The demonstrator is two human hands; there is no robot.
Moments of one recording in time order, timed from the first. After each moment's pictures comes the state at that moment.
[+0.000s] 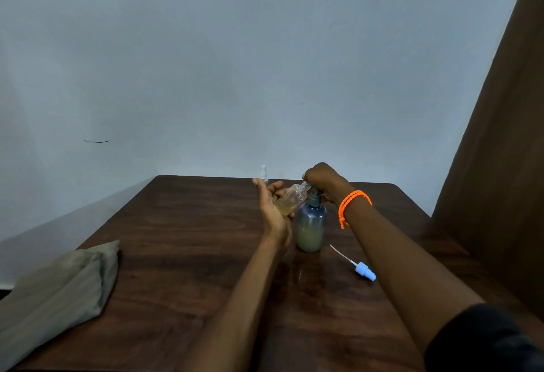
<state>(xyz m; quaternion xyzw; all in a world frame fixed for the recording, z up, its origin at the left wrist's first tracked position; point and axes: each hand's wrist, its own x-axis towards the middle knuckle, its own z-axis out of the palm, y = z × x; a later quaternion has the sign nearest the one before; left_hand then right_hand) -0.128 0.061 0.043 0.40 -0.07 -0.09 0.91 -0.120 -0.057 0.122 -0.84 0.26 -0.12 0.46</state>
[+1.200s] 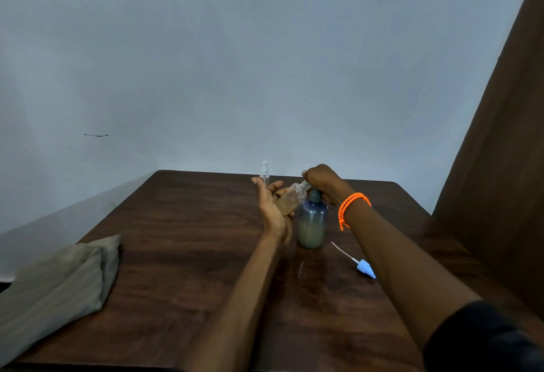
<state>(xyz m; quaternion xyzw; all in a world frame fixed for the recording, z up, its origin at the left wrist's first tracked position) -0.128 0.066 0.041 0.41 -0.04 -0.11 0.91 -0.120 -0.054 0.113 -0.84 0.27 -0.12 0.46</state>
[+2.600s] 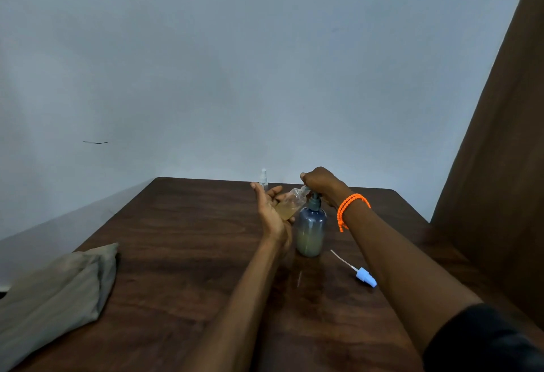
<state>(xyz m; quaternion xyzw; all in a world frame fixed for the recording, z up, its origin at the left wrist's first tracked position) -0.125 0.064 0.044 0.41 -0.05 -0.12 0.91 -0.130 -0.046 0.134 -0.88 0.26 -0.11 0.39</state>
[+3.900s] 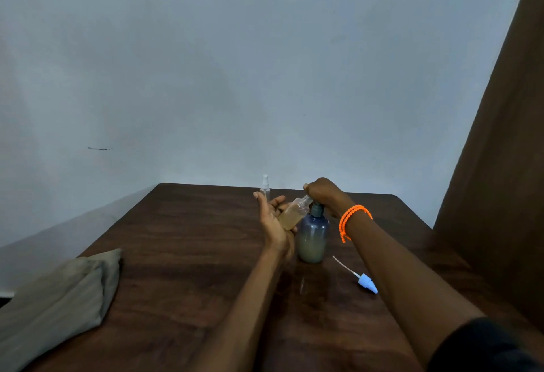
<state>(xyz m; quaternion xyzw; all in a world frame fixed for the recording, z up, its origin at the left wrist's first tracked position) -0.129 0.064 0.041 0.39 -0.03 -0.13 0.91 -0.125 -0.053 0.121 -0.88 0.26 -0.10 0.39</state>
